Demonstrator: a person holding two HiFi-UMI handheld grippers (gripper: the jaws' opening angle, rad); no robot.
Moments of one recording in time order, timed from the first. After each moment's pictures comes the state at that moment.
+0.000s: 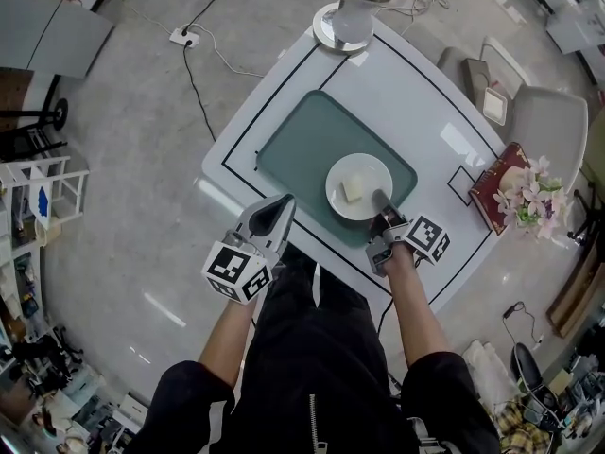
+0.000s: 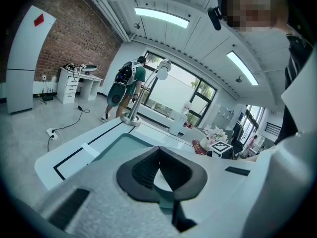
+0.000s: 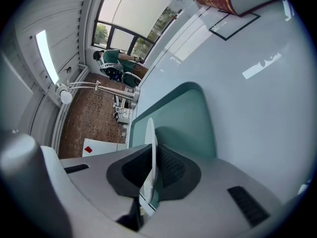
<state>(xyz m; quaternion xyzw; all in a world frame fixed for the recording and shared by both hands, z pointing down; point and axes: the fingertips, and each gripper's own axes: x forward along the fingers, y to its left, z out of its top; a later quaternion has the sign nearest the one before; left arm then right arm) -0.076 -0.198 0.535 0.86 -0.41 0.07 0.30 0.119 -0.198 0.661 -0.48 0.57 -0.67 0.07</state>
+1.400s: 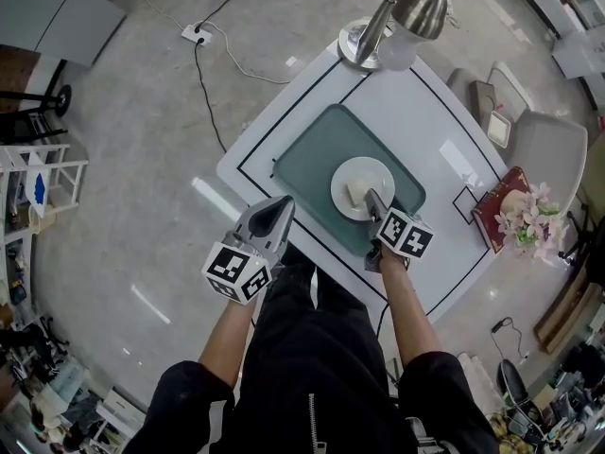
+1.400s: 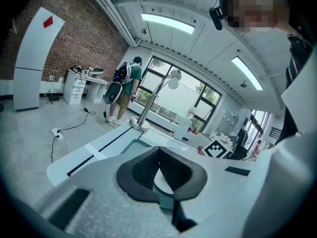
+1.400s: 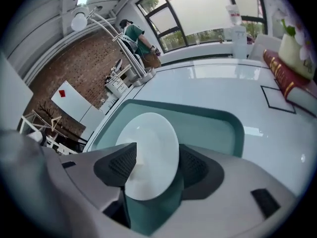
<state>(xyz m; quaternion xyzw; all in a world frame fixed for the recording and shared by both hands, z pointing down) -0.122 -0.213 0.528 0.84 -0.44 0.05 0.30 0.089 -0.226 0.674 -0.55 0.64 -0.50 -0.20</state>
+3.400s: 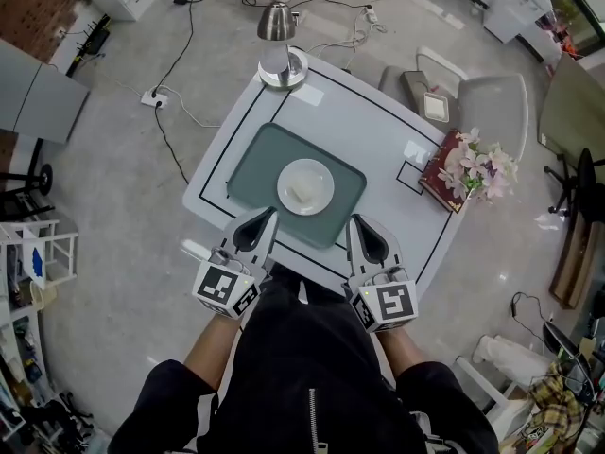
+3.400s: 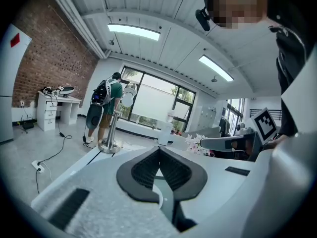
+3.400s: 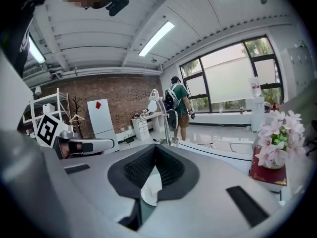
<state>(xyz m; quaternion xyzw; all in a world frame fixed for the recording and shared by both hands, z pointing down) -0.030 -0.181 0.430 0.91 -0.36 0.03 0.18 0.105 -0.152 0.413 -0.57 0.80 -0.16 -0.08</state>
